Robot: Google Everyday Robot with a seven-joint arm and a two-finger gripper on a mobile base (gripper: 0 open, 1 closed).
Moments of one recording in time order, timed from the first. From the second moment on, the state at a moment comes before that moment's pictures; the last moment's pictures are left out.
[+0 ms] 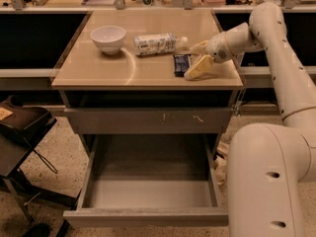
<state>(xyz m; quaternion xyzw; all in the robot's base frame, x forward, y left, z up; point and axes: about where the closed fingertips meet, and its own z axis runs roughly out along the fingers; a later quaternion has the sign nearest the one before) 0.777 -0.137 0.798 -0.54 0.71 0.25 0.37</state>
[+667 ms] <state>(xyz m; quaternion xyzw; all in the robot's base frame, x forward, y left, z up) 0.777 -0.137 0.798 -0.54 0.71 0.25 0.37</state>
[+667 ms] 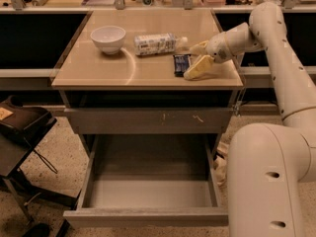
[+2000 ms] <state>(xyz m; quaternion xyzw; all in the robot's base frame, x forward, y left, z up) 0.722 -0.209 0.988 -0.49 0.71 0.04 0.50</state>
